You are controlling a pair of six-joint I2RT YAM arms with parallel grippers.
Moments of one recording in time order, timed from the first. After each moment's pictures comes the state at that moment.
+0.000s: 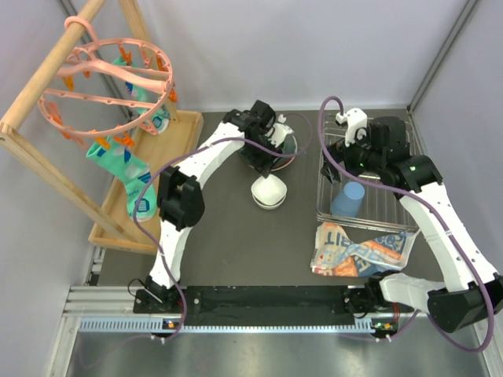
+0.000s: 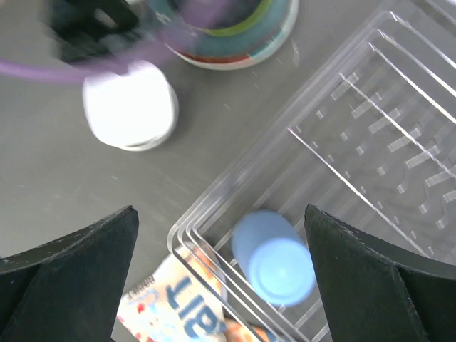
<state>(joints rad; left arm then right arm) -0.58 2.24 2.17 -1.14 0.19 0.31 0.33 1.15 1.33 -0.78 -0.22 -0.16</state>
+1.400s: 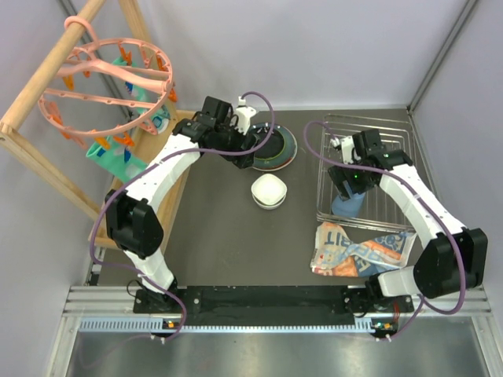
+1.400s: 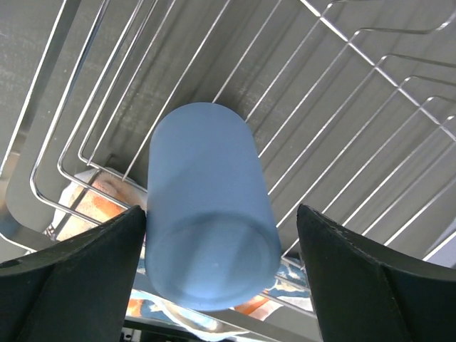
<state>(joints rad) -0.43 1.75 1.67 -0.78 0.32 0.18 0.23 1.36 1.17 -0.90 0.04 -0.23</state>
